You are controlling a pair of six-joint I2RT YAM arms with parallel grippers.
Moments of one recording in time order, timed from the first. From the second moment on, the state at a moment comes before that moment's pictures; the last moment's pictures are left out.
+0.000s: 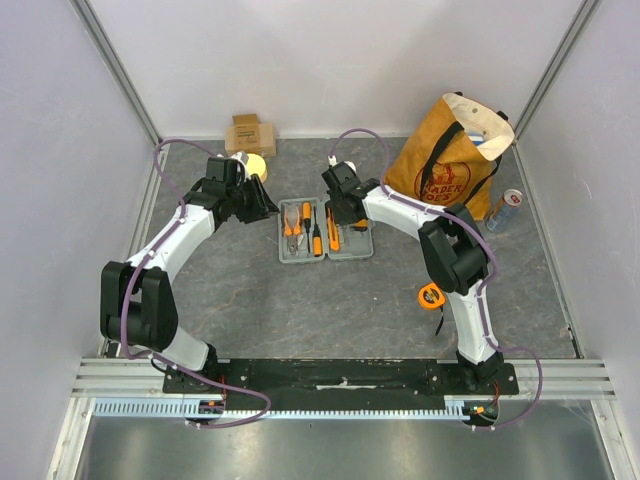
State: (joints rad) left arm -0.20 1.53 1.14 -0.39 0.27 -0.53; right arm 0.64 2.15 1.65 -0.51 0.22 0.37
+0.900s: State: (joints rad) left arm -0.20 1.53 1.12 -0.41 0.29 -0.53; right arm 0.63 2.20 1.67 -0.45 0.20 0.43
